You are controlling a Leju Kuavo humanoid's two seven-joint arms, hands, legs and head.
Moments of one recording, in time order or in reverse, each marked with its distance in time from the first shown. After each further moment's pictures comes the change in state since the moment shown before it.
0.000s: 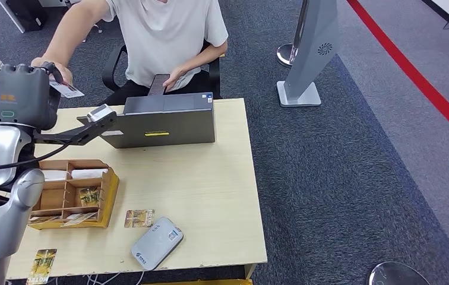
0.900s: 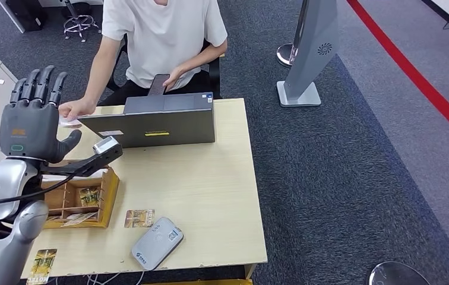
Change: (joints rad) left arm 0.206 0.024 0.026 -0.130 0.066 0.019 -0.023; right arm 0.002 0.000 0.030 0.000 -0.076 -0.008 0.002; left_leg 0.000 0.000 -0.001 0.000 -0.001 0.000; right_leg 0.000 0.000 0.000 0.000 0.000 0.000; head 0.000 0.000
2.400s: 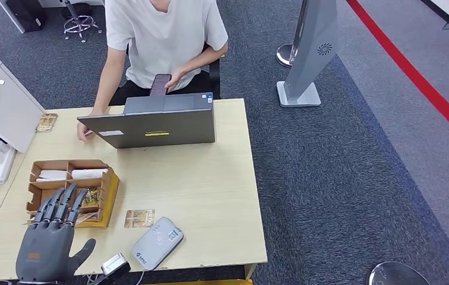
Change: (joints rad) left arm 0.713 0.036 0.089 -0.255 -0.038 0.209 -0.031; right arm 0.032 0.007 -0.010 0.000 -0.112 -0.029 -0.018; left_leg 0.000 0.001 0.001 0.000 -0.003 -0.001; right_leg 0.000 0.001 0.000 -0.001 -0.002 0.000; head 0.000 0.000
